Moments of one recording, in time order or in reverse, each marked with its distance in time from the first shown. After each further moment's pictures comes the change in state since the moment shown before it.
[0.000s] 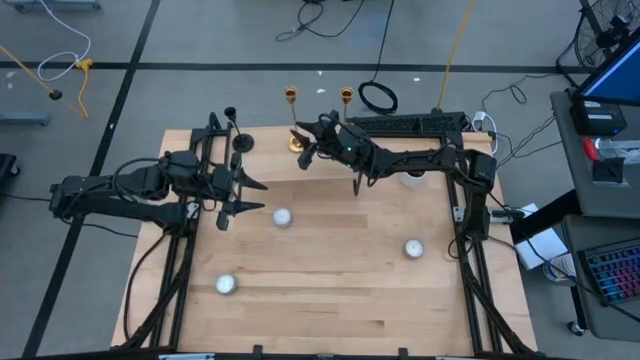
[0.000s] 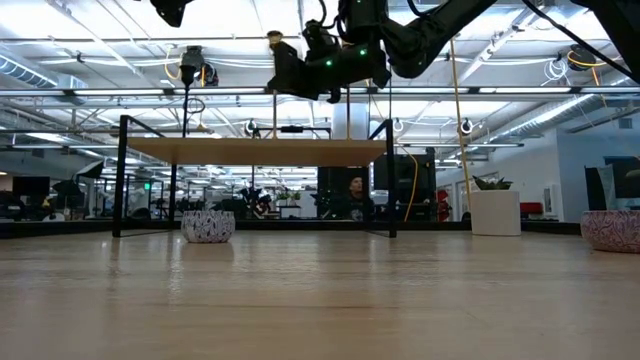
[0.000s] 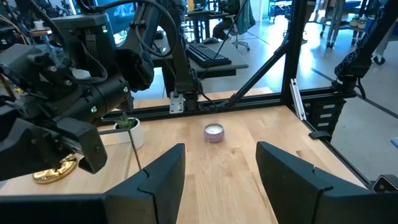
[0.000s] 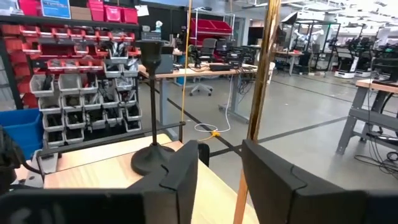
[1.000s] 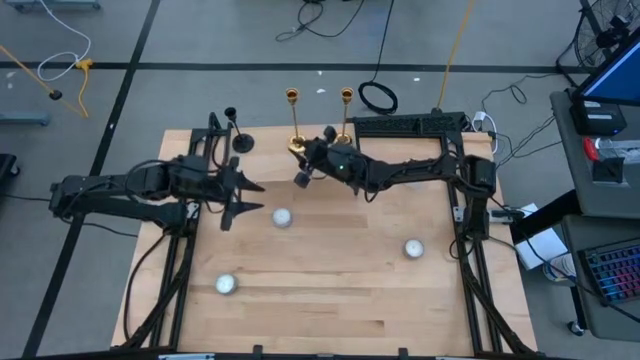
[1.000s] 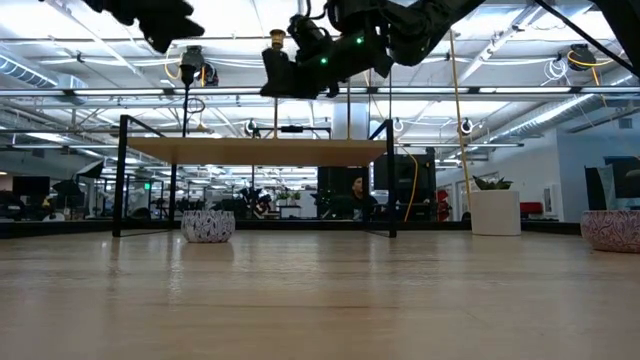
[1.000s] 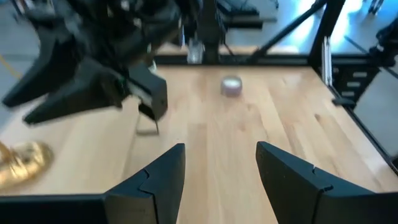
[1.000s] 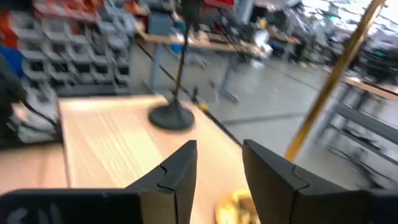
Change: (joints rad) left arm -0.010 0.002 0.000 -0.203 -0.114 -0.084; right arm 0.117 -0.007 0.000 -0.148 0.154 -0.125
